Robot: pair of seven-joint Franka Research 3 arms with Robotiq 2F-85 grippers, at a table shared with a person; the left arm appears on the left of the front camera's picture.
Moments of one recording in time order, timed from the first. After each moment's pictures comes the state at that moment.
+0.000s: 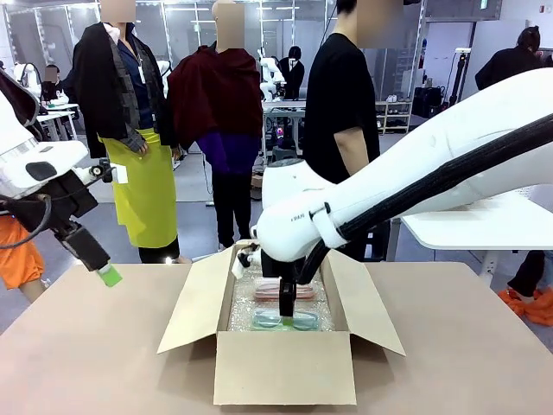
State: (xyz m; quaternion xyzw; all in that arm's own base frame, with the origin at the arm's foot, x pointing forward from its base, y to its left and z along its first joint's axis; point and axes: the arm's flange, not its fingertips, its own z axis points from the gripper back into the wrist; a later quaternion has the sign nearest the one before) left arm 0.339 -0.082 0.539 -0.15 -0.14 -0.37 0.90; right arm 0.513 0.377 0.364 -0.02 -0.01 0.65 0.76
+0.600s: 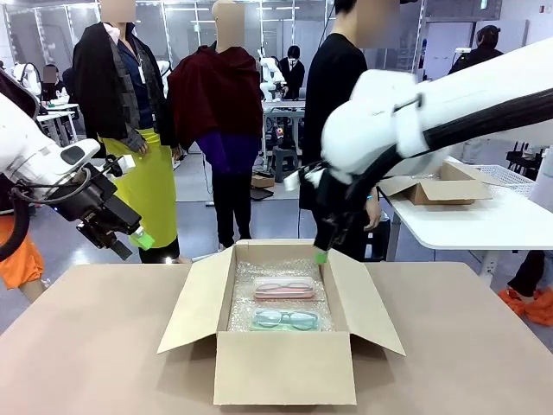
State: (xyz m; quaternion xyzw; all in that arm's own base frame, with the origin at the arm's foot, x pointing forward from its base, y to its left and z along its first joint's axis) left arm 0.436 -0.060 0.506 -0.32 -0.12 -0.24 0.91; right arm 0.479 0.258 0.507 0.06 -0.12 0.48 0.87
